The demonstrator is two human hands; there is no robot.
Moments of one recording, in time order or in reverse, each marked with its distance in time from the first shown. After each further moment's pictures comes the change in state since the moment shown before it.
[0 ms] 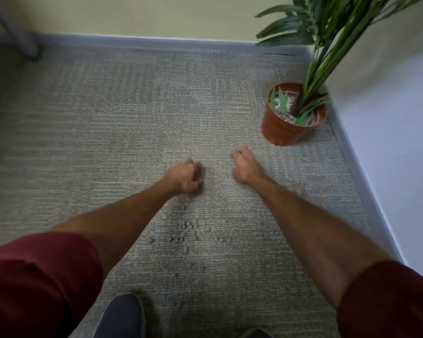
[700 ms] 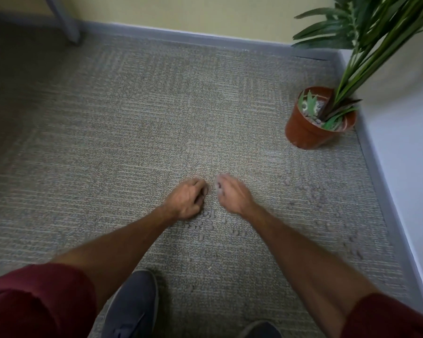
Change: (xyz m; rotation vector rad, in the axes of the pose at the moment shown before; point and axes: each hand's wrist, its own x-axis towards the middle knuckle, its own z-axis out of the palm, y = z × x) left_hand -0.086 -0.042 0.069 -0.063 0.211 0.139; right_hand -0.063 -0.065 0.081 0.031 0.004 -0.325
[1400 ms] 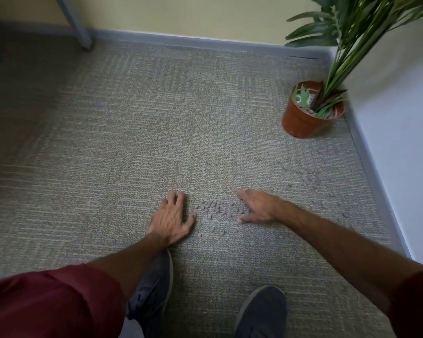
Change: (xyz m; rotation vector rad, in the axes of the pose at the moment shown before) left_hand -0.137 -0.002 0.027 0.176 0.061 -0.299; right_hand -0.109 0.027 -0.028 -0.247 -0.439 -0.100
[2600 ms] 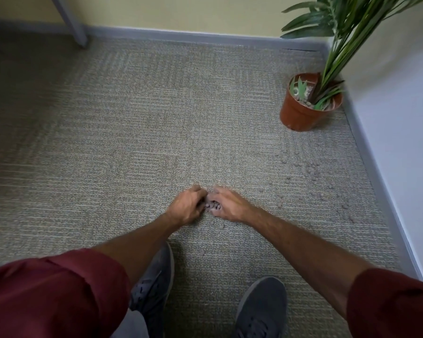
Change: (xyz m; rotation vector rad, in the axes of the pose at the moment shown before) left_hand 0.036 0.040 -0.015 -0.180 -0.086 0.289; right_hand 0.032 -0.078 0.018 0.236 0.175 -0.088
